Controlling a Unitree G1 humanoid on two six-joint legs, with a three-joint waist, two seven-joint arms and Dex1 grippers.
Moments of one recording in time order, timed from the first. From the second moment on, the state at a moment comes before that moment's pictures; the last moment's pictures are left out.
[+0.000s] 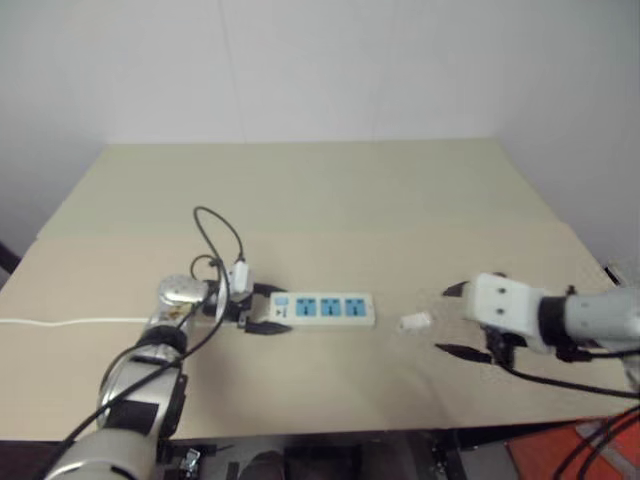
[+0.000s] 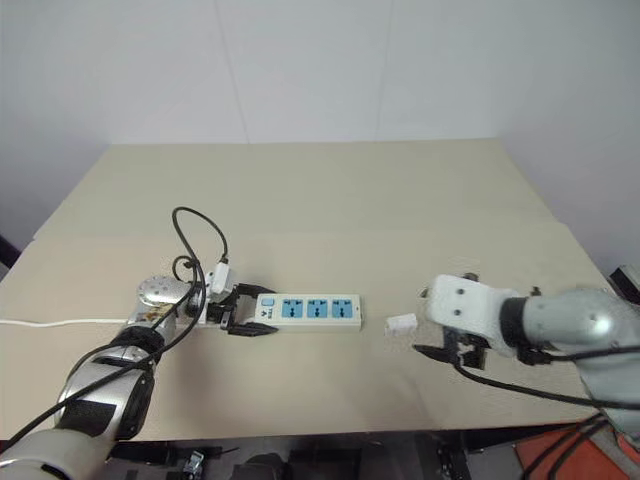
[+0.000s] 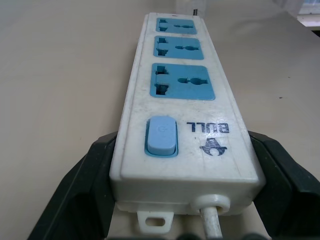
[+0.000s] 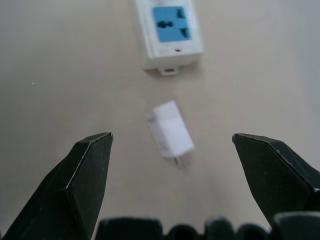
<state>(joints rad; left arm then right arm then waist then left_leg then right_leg) -0.80 0.44 -0.10 1.14 -0.18 -0.52 -1.60 -0.27 -1.21 0.11 -0.62 0.21 0.61 1.04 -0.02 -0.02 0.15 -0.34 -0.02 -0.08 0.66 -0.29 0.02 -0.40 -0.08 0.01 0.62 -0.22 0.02</state>
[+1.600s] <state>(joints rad) -0.57 0.50 -0.16 0.71 -0.25 -0.25 -1.58 -0.80 -0.87 0.72 -0.21 -0.38 0.47 1.44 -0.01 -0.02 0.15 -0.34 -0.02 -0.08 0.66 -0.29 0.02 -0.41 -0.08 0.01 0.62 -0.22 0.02</state>
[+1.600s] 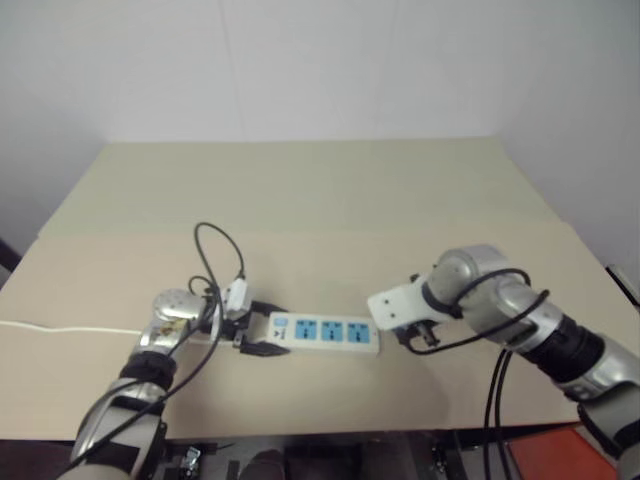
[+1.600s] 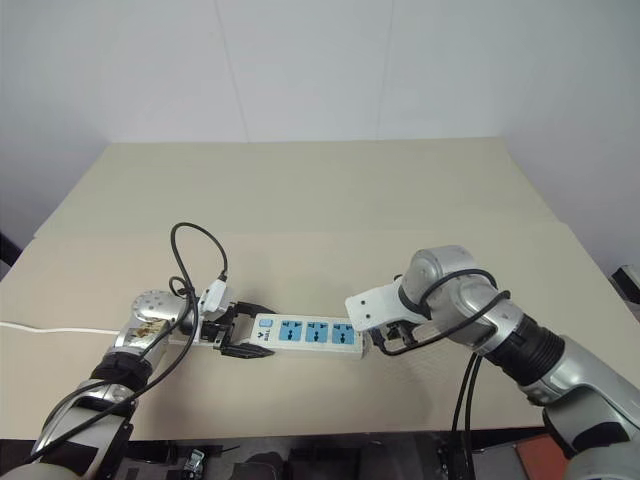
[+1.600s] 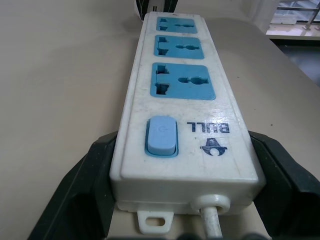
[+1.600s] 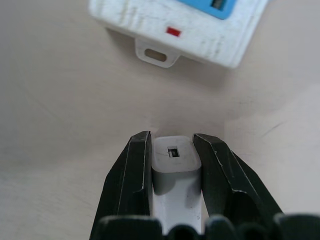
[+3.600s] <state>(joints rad) -0.54 0.50 -0.14 0.66 -0.24 -0.22 -1.52 -0.56 -0.14 0.11 0.42 0.36 0.05 1.26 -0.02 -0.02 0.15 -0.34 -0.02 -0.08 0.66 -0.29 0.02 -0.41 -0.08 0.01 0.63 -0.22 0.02</state>
